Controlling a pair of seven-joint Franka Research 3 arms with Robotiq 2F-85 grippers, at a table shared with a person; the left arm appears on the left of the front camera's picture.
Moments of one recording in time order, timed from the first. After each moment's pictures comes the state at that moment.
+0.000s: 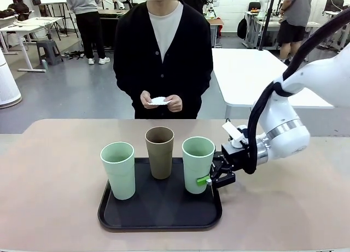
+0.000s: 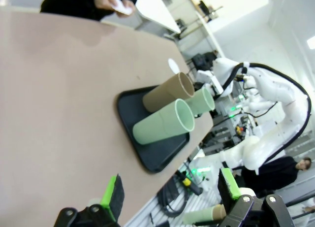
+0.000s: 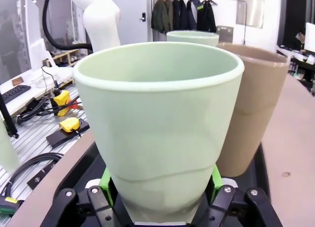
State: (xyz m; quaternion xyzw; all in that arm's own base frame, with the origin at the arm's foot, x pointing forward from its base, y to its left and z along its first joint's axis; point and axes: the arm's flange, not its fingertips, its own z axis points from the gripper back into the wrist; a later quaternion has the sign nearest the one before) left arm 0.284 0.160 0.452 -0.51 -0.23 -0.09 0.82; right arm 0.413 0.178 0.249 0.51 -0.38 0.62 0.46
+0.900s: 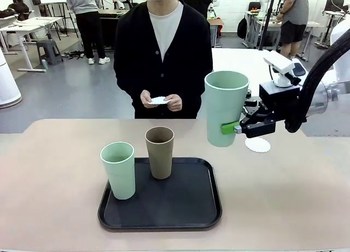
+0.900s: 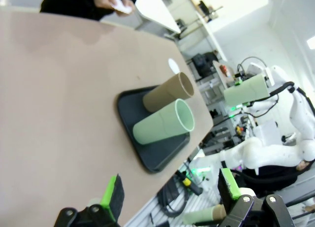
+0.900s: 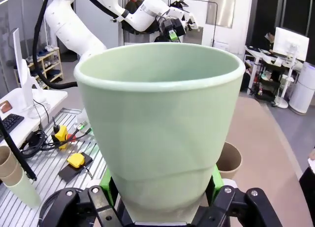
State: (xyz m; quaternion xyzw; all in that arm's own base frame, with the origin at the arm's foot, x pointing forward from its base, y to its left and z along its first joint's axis) left arm 0.285 0.160 0.452 -0.51 -0.23 -0.09 0.82; right arm 0.351 0.133 0.454 0.45 -0.42 0.60 0.51
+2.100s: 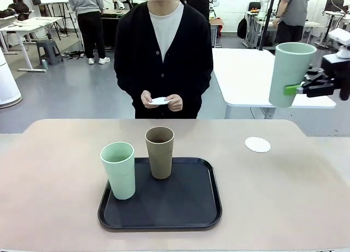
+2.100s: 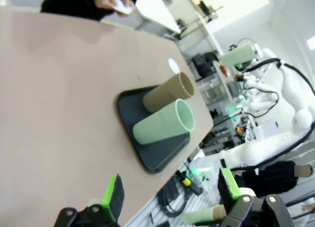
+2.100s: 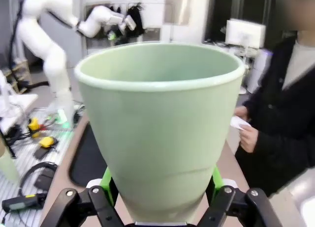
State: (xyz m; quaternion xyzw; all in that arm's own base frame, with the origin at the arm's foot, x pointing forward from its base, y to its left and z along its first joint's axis) left arm 0.285 0.160 0.452 -0.51 -0.23 -0.09 0.82; right arm 0.486 -0.087 0.476 0.41 -0.48 0.53 0.57
